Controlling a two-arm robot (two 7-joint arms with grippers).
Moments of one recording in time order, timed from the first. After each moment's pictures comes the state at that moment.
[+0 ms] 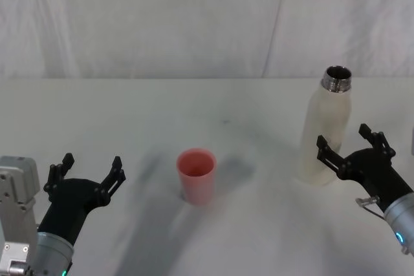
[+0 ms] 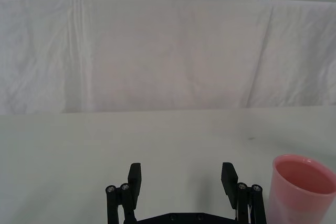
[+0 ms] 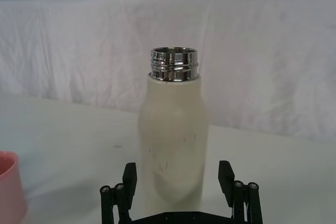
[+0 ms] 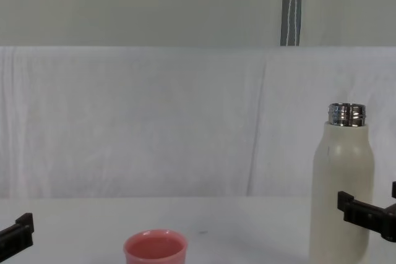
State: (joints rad) left arm 0.27 0.24 0.04 -1.85 -0.25 -0.02 -0.02; right arm -0.01 0.21 -0.16 -1.64 0.20 -0.02 0.20
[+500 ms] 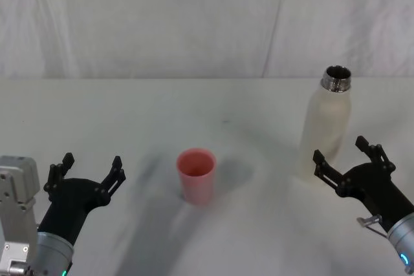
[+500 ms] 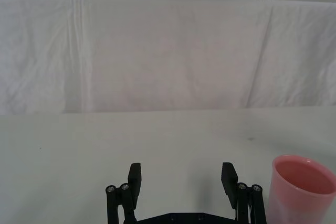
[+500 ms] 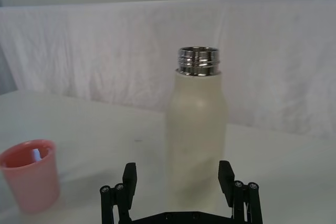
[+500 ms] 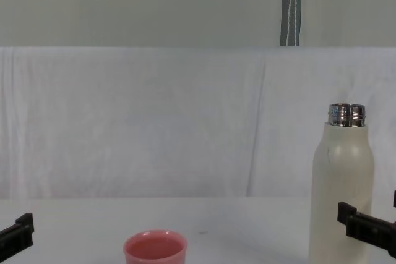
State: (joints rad) left arm 0.27 0.24 0.04 -1.85 -0.25 -0.02 -0.02; right arm -0.10 0.24 -0.16 -1.73 0.22 -0.04 0.23
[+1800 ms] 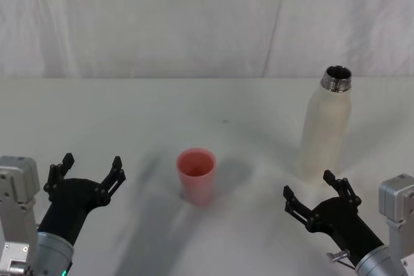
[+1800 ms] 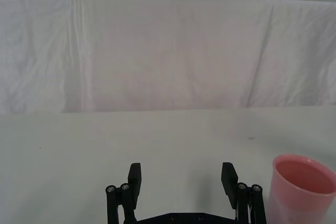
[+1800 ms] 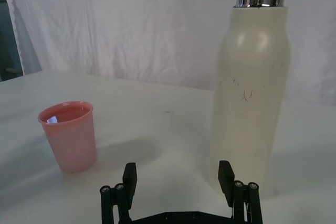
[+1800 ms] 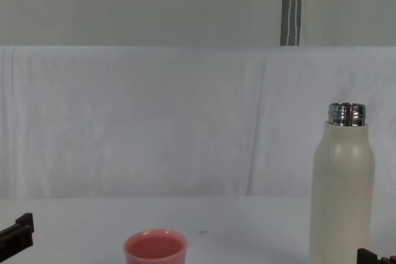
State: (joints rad) left arm 0.27 0.24 0.04 -1.85 -0.25 -0.02 -0.02; right arm -0.14 0.20 -0.24 -1.64 0.18 -0.12 0.23
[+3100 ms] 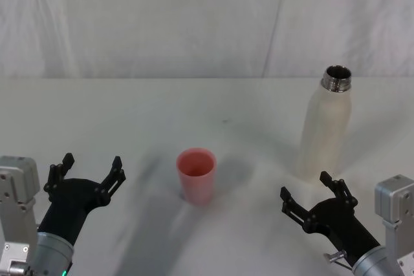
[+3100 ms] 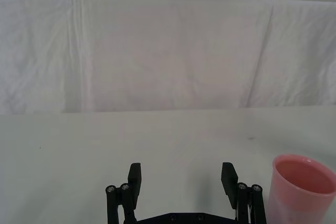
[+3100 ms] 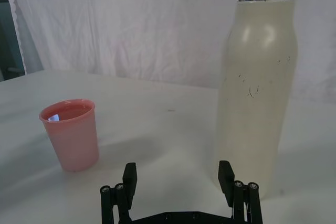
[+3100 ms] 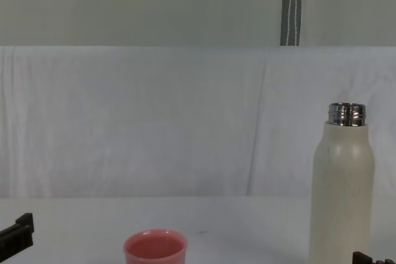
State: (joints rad) left arm 0.27 0.24 0.04 -1.85 -0.25 -0.02 -0.02; right arm -0.13 0.20 -0.25 -1.62 0.18 -0.13 0.24
